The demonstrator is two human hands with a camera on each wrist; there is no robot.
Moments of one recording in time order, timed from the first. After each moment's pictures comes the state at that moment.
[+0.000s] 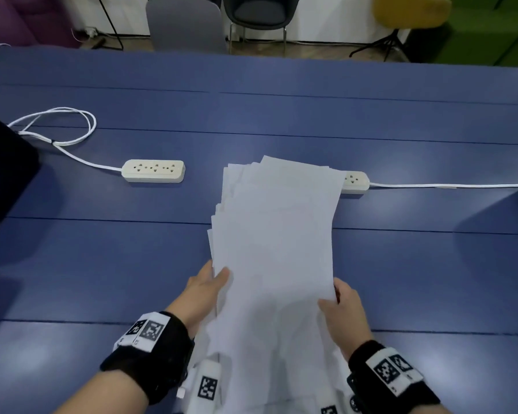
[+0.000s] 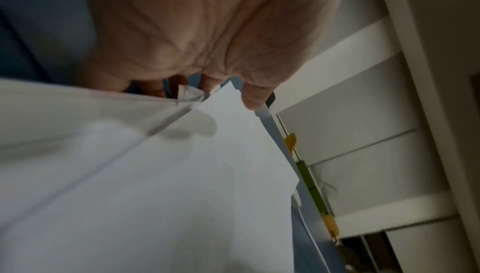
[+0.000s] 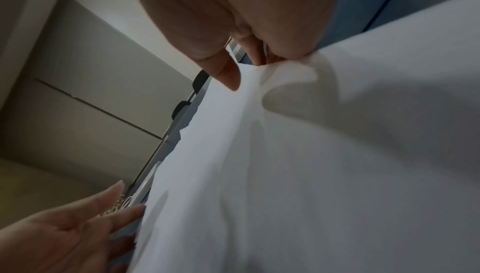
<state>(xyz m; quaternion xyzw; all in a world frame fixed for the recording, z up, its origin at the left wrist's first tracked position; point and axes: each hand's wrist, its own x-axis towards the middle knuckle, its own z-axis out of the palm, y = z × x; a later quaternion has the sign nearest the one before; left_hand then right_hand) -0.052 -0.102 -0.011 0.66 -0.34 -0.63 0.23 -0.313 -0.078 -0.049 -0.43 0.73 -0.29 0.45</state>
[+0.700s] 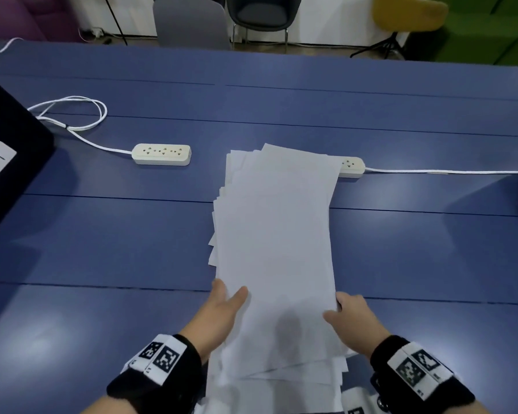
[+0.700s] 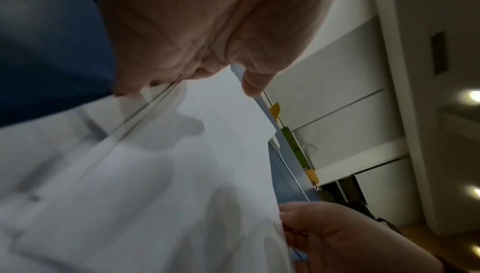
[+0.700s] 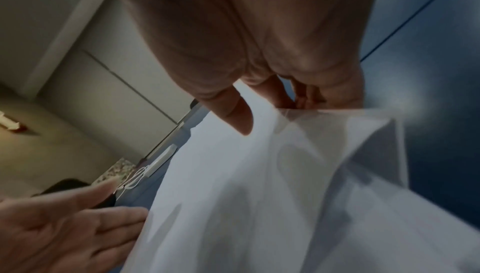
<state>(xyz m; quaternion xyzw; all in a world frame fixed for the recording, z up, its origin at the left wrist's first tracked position) -0.077 -0.015 -0.010 0.65 -0.35 -0.63 0.22 -0.327 -0.024 -0.023 -0.50 0.73 -0.04 0.46</state>
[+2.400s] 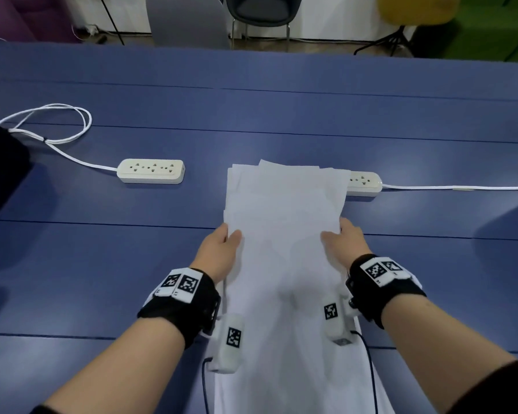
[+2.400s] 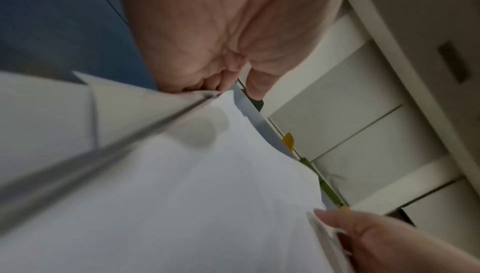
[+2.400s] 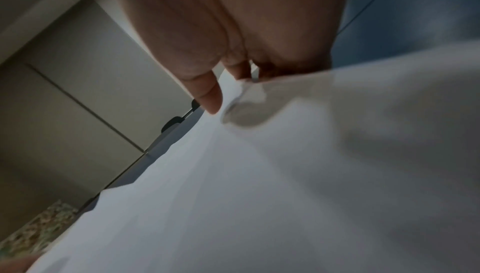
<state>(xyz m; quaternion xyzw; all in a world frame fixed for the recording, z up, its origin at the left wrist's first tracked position) -0.073 -0.182 -0.011 0.67 -0.44 -0.52 0.30 -0.321 -0.223 -0.049 -0.45 0.75 -0.24 0.42</state>
